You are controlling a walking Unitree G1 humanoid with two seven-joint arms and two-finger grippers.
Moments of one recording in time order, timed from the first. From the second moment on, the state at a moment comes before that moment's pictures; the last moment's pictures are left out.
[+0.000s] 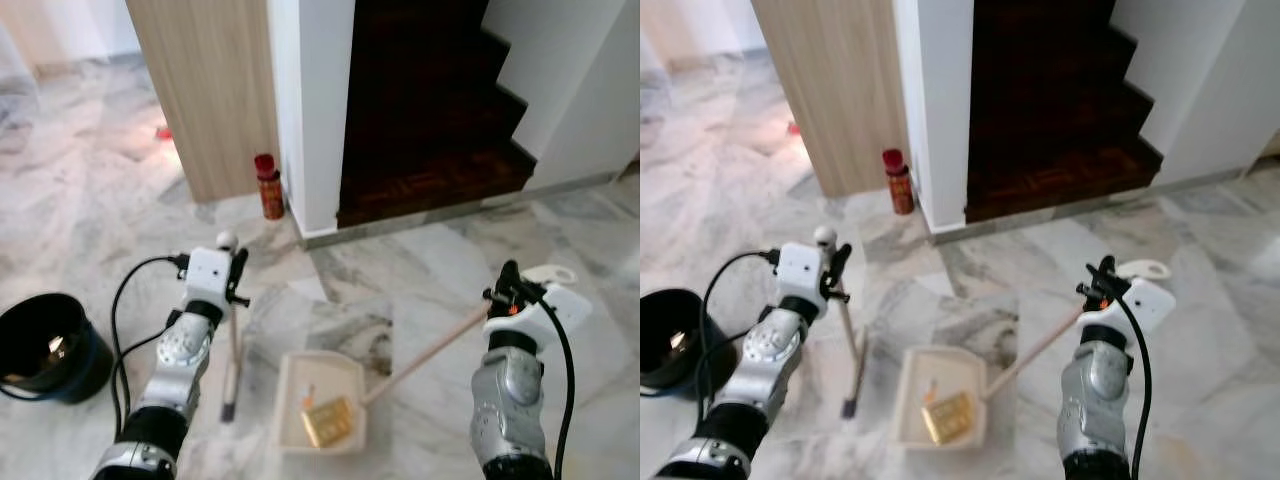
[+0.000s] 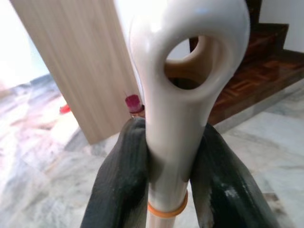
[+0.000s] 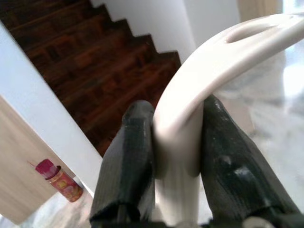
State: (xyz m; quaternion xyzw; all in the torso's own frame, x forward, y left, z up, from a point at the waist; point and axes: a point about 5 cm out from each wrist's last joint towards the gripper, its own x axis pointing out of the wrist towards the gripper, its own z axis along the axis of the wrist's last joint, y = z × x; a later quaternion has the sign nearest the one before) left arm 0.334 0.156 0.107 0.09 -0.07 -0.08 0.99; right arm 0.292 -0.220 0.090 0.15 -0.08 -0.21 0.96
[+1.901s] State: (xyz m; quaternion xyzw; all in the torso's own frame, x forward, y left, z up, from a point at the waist) left arm 0.333 0.144 0.108 0.08 -0.07 -0.11 0.99; right arm 0.290 -0.221 0.085 0.16 -0.08 -0.22 0.96
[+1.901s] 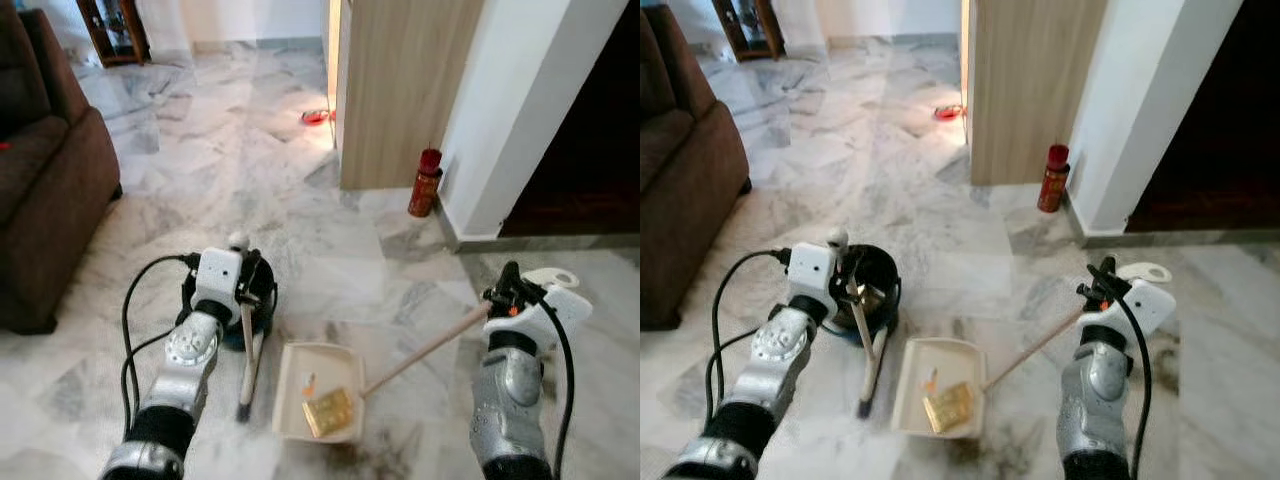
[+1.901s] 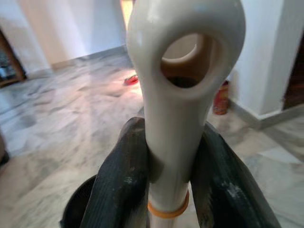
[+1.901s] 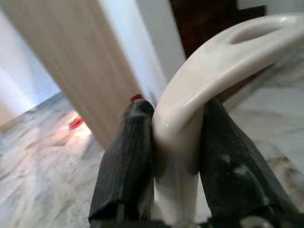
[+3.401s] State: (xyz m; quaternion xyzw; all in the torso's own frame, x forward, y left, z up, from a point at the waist) left arm 0.329 0.149 0.102 0.08 -0.05 -0.11 0.99; right arm 0.300 -0.217 0.112 0.15 -0.12 -0.20 0.96
